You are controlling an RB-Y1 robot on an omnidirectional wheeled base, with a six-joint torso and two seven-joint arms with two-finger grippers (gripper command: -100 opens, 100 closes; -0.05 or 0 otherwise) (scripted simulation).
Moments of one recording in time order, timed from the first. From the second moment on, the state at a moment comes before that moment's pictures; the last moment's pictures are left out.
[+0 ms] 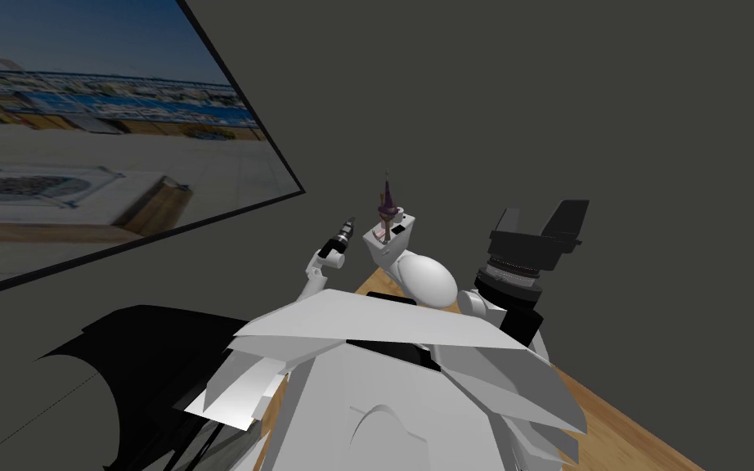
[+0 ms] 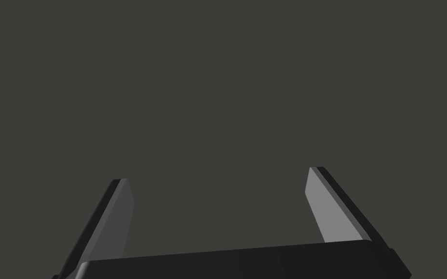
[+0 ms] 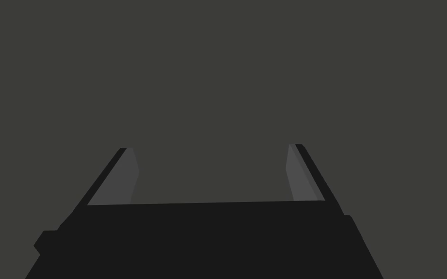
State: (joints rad) left arm 0.10 0.32 -0.02 -1.93 0.19 0.26 -0.26; right arm 0.46 -0.05 -0.03 -2.30 -0.07 -0.65 0.11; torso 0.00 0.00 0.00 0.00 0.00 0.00
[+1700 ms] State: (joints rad) left arm 0.10 0.35 -0.01 -1.97 0.22 0.47 -0.26; right arm 0.46 -0.05 -0.03 -2.30 -0.07 -0.65 0.11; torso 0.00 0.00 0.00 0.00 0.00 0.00
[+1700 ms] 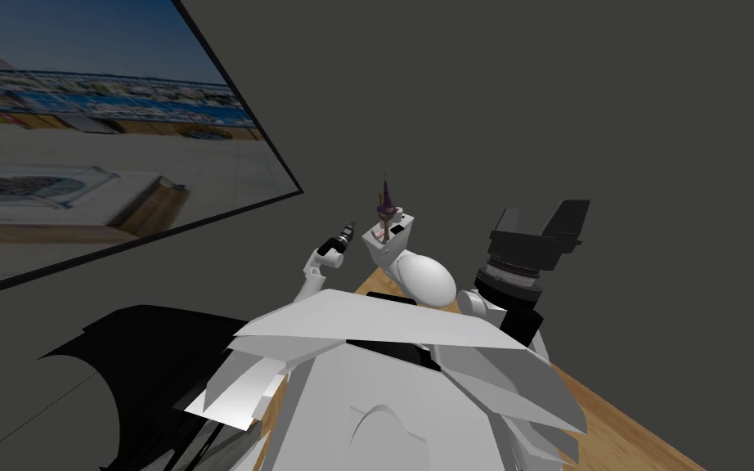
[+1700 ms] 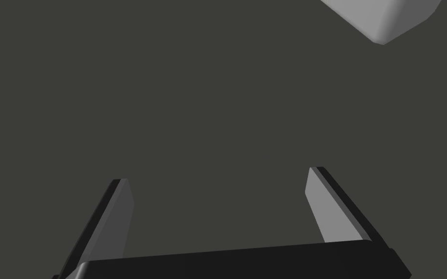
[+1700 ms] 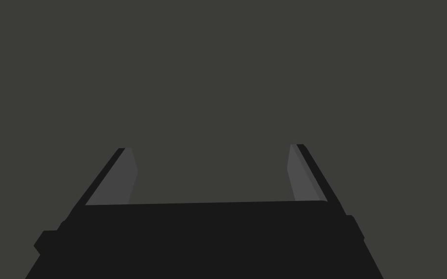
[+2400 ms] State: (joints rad) left arm 0.10 0.35 -0.01 -1.97 0.22 0.47 -0.26; right arm 0.46 -0.05 -0.03 -2.30 -0.07 -0.65 0.11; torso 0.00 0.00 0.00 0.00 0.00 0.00
